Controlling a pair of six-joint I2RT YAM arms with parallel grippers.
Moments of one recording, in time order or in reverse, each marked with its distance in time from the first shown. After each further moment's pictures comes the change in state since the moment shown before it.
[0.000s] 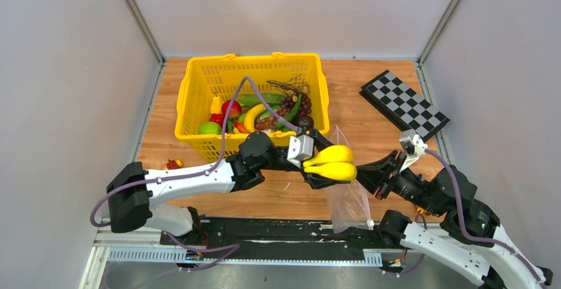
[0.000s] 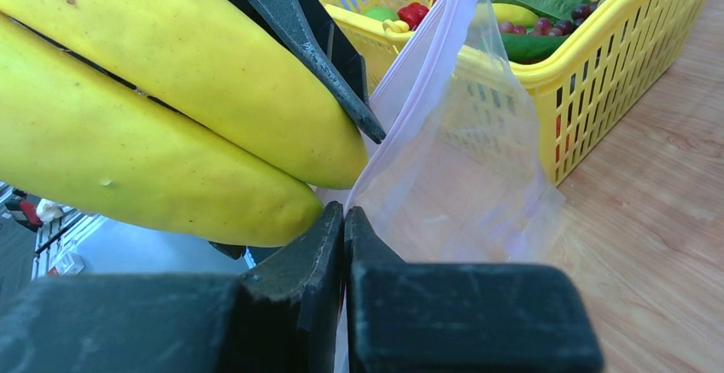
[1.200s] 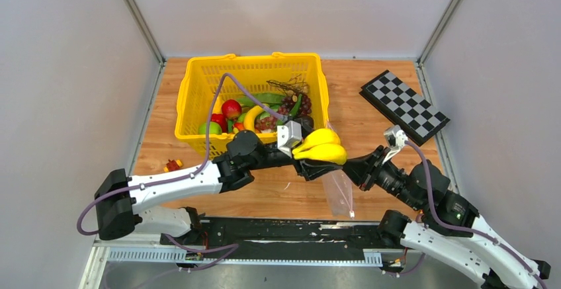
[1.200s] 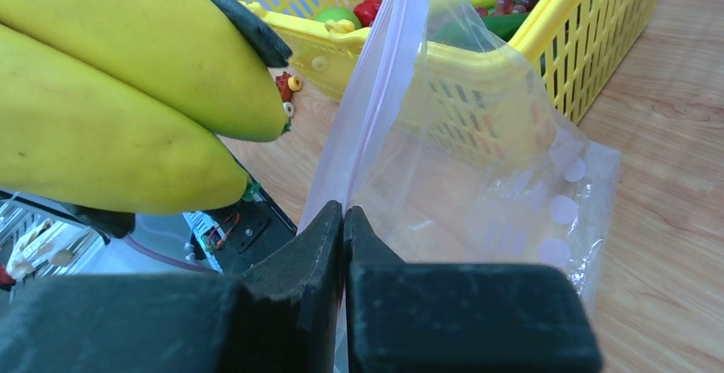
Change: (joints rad) left arm 0.012 -0.117 -0.029 -0.118 -0.186 -0.075; right arm 0.001 0.067 -0.113 0.121 0.121 0.076
